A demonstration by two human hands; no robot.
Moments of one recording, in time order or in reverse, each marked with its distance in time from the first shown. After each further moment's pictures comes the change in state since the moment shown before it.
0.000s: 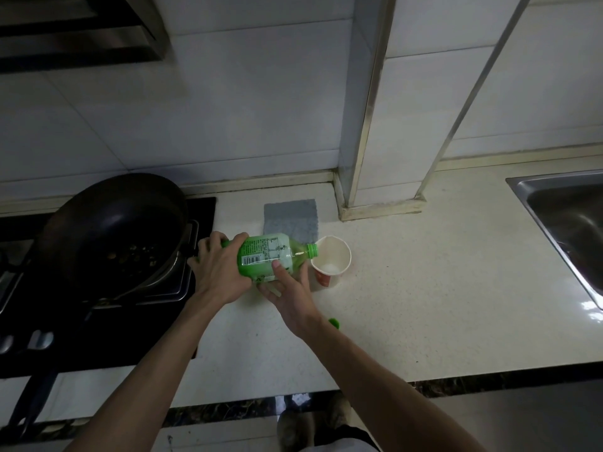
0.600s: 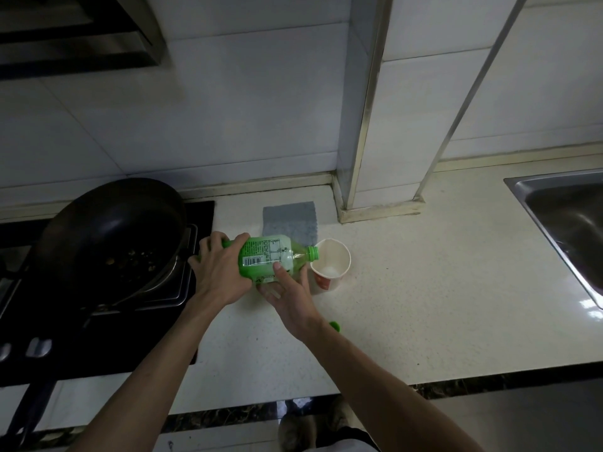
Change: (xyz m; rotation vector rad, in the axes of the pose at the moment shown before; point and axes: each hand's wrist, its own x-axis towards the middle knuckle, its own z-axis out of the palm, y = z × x) left_hand 0.004 0.004 -0.005 0.014 0.009 0.034; right_hand 0.002 -0.002 0.000 0.018 -0.002 -0.006
